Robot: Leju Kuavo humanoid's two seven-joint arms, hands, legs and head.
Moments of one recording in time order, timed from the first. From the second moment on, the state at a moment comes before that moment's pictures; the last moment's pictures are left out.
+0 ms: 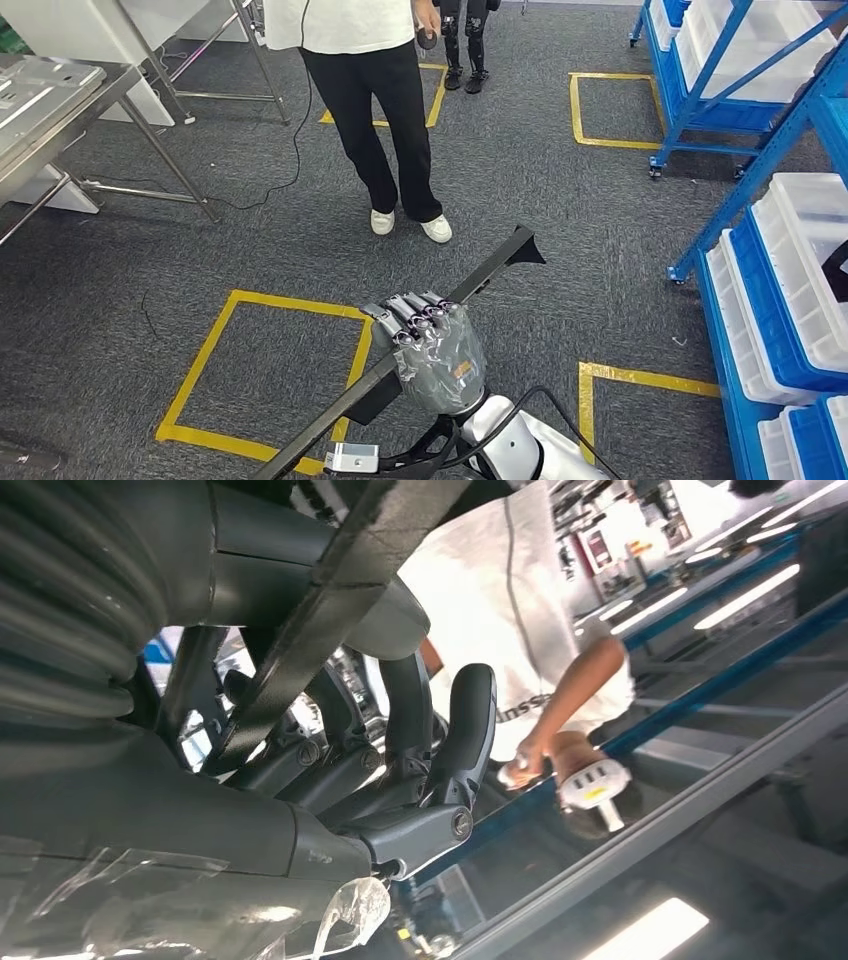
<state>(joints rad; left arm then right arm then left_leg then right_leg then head) -0.20 -0.01 -1.19 -0.22 0.52 0.40 0.16 -0.71 0.05 1.16 -1.61 1.32 -0.57 0.24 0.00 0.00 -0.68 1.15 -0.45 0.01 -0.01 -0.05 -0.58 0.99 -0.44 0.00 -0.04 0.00</state>
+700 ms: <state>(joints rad) -0.20 -0.01 -1.19 -0.22 0.52 0.41 0.16 -0.70 0.04 1.16 -1.61 1.31 -0.56 0.25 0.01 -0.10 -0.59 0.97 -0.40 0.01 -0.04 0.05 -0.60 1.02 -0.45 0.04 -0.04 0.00</state>
